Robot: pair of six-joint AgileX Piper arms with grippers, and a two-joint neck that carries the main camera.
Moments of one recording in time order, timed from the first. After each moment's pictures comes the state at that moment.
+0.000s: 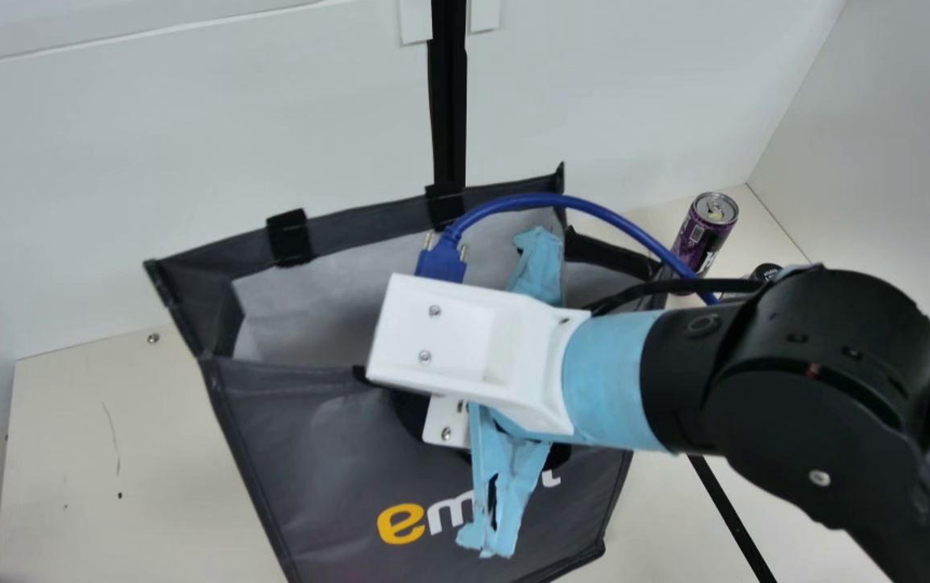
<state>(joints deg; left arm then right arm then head) -1.7 43.3 -69.0 -1.5 69.5 0.0 32.5 75.0 -98.0 7.2 69.9 -33.6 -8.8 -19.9</state>
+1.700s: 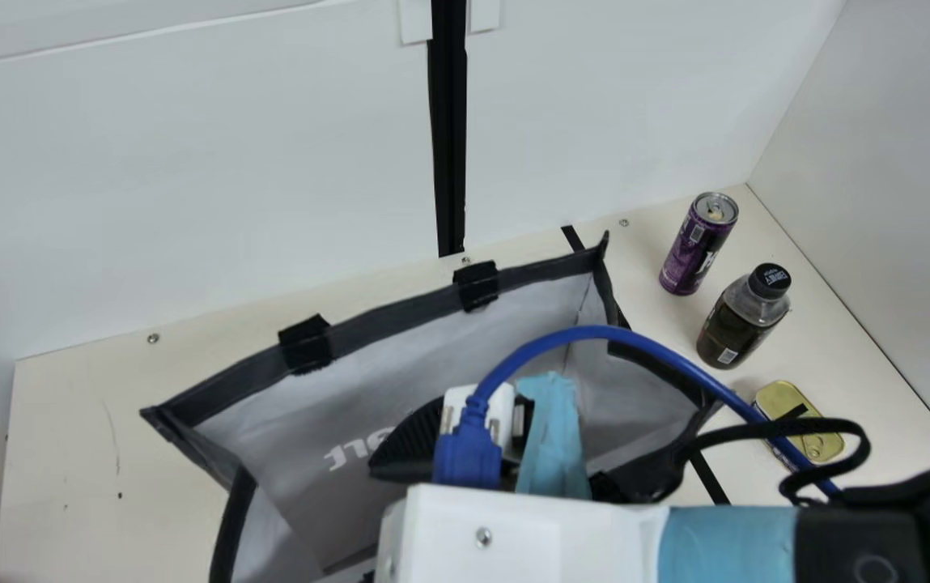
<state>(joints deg) -1.7 43.3 -69.0 -1.5 69.5 0.0 52.8 65.5 -95.2 5.4 69.9 -17.7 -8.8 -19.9</state>
